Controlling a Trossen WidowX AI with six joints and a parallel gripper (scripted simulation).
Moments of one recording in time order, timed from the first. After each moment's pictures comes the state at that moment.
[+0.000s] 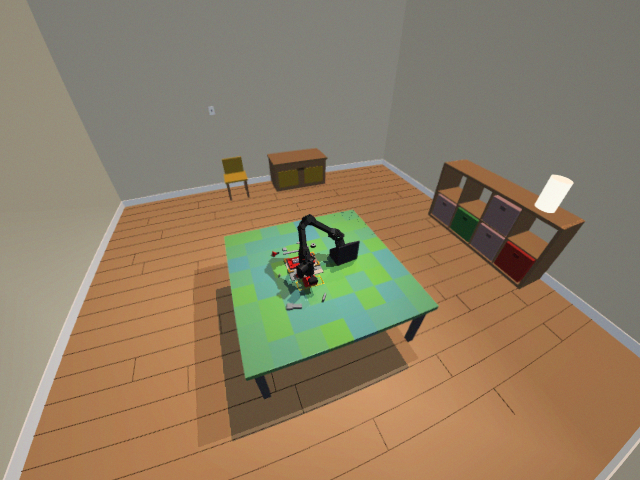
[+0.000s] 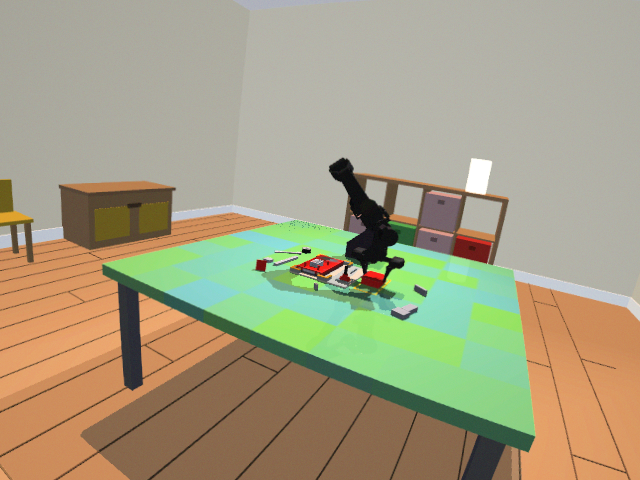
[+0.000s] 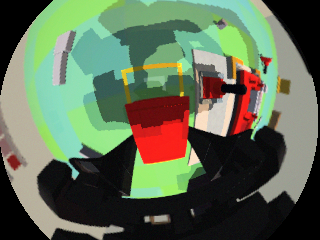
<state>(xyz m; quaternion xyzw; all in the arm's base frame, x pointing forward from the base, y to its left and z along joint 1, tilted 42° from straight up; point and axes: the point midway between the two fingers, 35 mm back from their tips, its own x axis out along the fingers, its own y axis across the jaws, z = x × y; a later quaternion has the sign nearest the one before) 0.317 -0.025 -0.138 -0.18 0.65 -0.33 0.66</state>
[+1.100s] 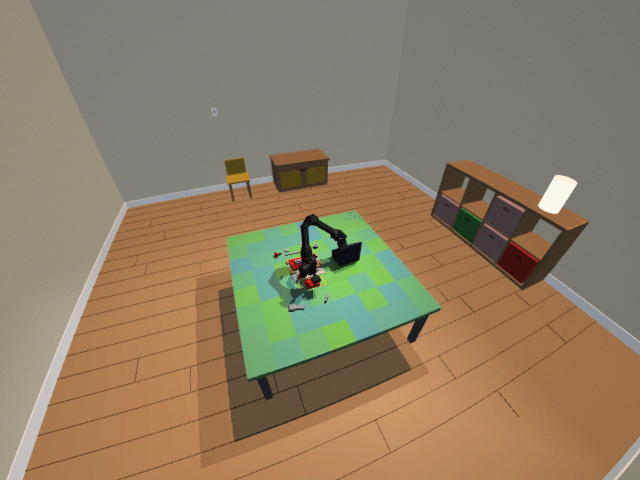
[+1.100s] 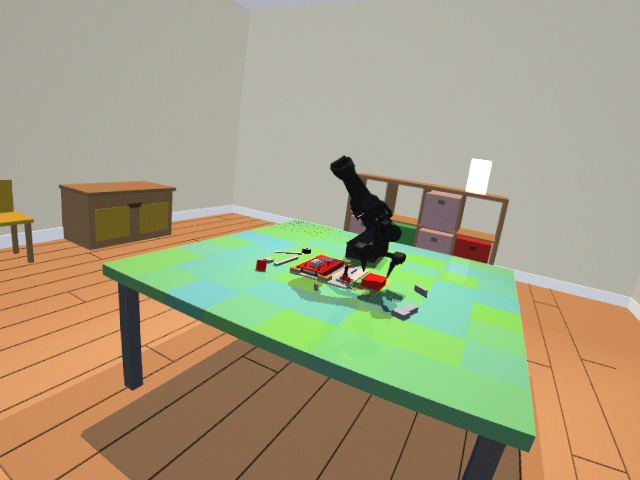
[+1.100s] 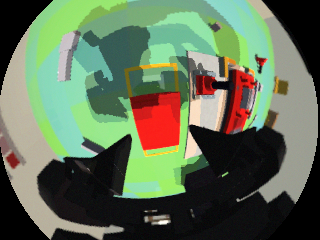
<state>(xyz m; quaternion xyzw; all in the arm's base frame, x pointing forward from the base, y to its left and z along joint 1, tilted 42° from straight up) 0.315 -0.012 -0.124 -0.18 0.66 -0.33 0.65</state>
